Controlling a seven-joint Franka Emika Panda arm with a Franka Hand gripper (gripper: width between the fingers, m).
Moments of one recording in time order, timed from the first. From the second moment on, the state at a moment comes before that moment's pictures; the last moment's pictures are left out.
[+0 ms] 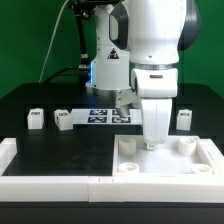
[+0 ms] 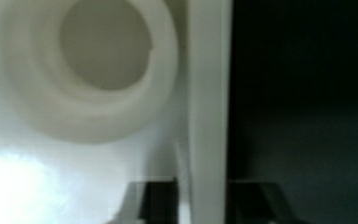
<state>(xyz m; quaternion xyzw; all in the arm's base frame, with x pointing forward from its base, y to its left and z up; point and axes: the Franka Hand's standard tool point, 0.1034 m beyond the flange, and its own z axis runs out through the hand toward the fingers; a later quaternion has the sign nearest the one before) 0.500 0.059 0.007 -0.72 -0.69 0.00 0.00</state>
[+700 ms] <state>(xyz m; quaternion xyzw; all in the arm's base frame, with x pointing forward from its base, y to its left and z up) 0.500 0.058 0.007 -0.72 -0.69 0.00 0.00</state>
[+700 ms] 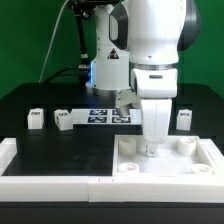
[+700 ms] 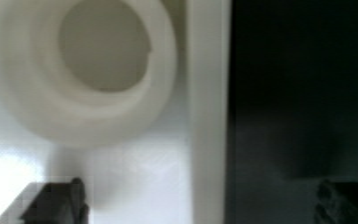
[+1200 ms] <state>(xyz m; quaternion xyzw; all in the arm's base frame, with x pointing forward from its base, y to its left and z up) 0.474 0.076 0.045 -0.77 -0.64 0.00 -0.01</state>
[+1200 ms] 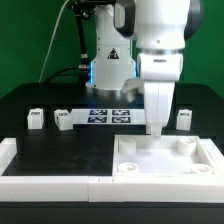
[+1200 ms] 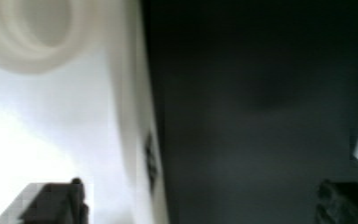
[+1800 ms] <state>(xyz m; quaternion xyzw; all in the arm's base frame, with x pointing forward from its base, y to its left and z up) 0.452 0.080 0.057 -0.81 -0.59 0.01 -0.01</state>
